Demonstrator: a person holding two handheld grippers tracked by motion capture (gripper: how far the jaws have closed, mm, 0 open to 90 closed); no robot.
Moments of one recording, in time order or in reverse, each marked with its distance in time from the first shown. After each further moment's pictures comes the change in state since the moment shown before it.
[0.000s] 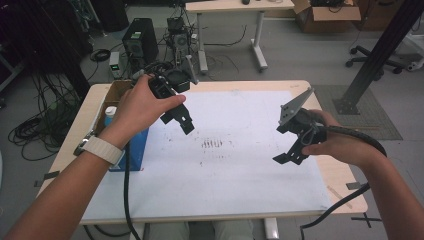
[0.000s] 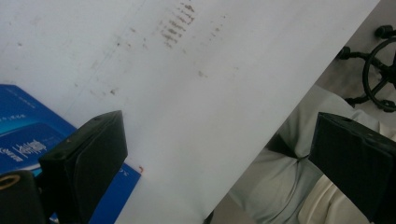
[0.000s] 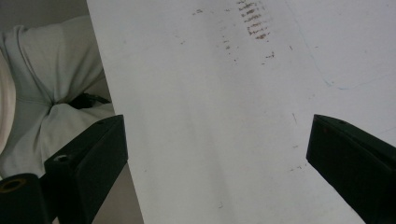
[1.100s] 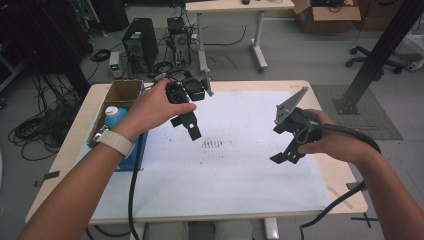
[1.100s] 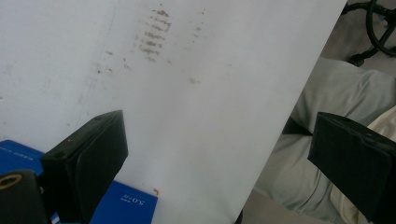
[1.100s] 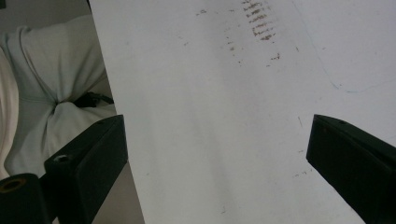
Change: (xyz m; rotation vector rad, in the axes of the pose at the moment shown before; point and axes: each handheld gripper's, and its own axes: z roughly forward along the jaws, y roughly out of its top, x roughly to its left) left arm -0.003 0.021 0.028 0.056 -0.026 0.215; right arm -0.003 0.006 0.006 0.011 0.022 -0.003
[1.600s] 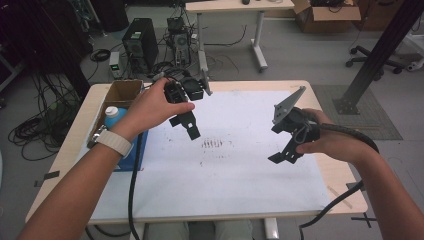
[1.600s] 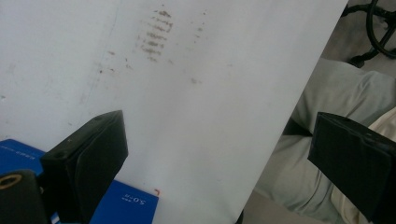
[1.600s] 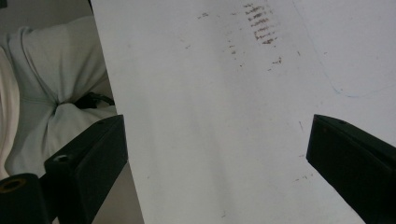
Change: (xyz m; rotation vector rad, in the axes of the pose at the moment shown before) left arm 0.001 -0.002 -0.001 -0.007 0.000 0.001; right arm 0.001 0.004 0.002 0.000 0.003 -0.008
